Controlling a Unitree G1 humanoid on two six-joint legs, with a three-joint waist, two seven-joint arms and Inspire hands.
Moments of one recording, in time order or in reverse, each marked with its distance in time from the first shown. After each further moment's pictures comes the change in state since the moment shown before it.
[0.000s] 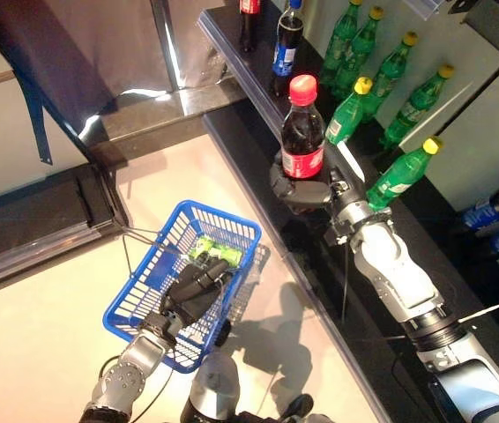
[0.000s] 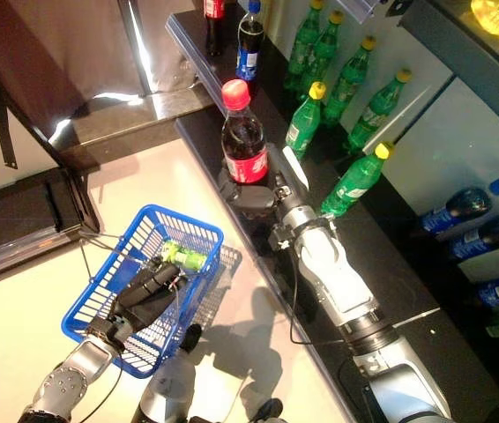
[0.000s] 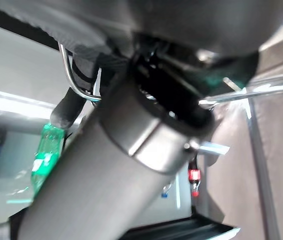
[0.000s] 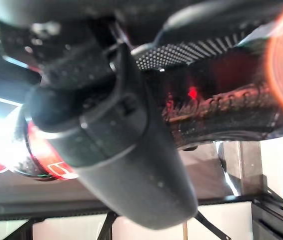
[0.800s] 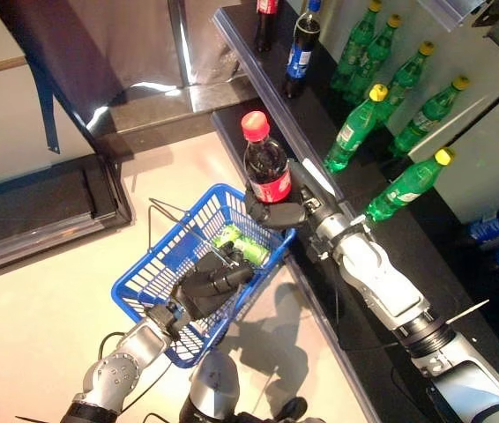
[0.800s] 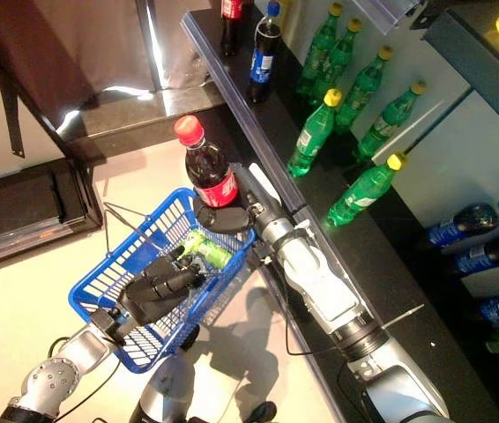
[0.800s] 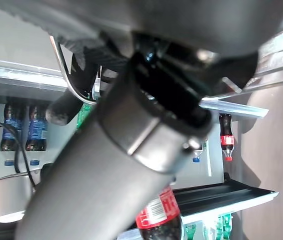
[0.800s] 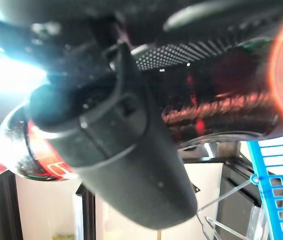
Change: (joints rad) left arm -0.001 0.086 -0.054 -0.193 0.023 0.076 -0.038; right arm 0.000 -0.001 0.113 -0.018 -0.061 -0.001 0.058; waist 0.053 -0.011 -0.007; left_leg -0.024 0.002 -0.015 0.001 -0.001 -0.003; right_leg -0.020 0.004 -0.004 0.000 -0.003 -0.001
